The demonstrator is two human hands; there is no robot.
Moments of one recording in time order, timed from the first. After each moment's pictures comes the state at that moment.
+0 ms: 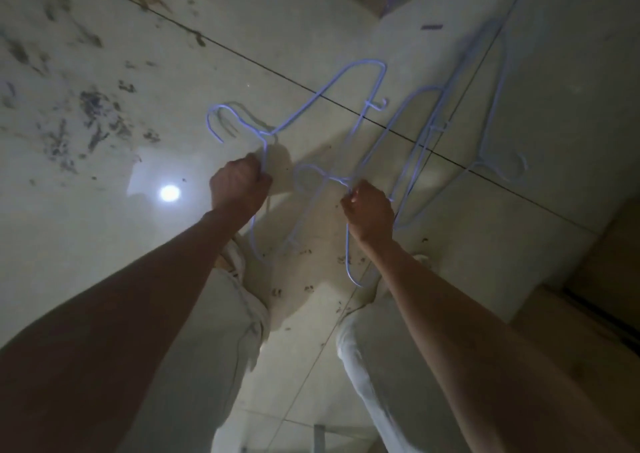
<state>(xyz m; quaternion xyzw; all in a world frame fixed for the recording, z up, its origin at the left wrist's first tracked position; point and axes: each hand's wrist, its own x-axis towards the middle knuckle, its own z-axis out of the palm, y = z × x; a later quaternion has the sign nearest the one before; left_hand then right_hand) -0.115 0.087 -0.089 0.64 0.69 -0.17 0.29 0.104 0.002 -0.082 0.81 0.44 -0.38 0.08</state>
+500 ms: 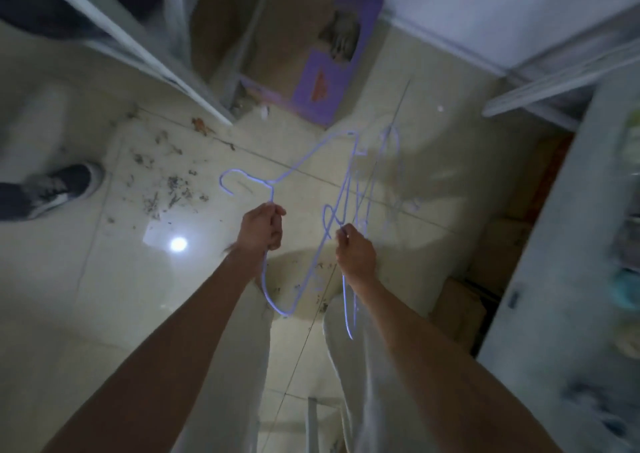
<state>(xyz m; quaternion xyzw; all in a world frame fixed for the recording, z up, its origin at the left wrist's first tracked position) -0.046 0.112 0.276 0.16 0.66 0.18 0.71 0.130 0.015 0.249 0.83 0.37 -0.42 -0.01</state>
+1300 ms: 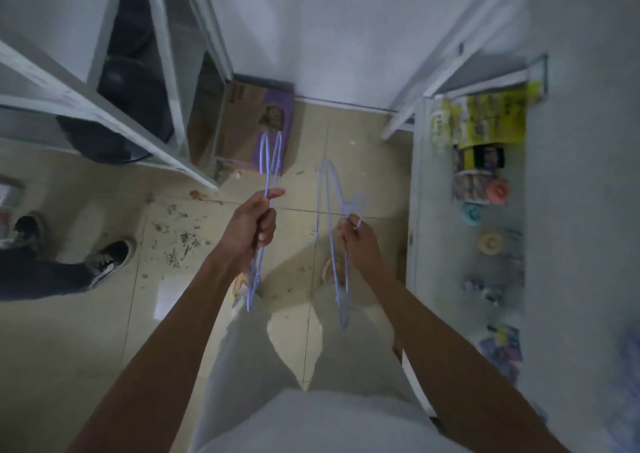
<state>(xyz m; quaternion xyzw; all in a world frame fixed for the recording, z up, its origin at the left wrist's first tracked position) -0.012 0.085 0.640 0.33 0.45 0.18 0.81 0.182 -0.052 0.620 0.78 0.19 -0.47 -0.36</state>
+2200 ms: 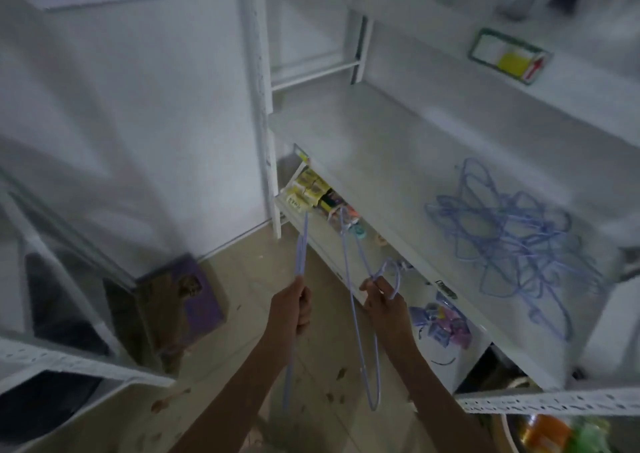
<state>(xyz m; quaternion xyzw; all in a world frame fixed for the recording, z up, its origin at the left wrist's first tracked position) 0.029 -0.069 0.823 0.48 0.31 -0.05 0.82 0.086 -0.258 0.810 0.82 0.03 -0.09 -0.56</state>
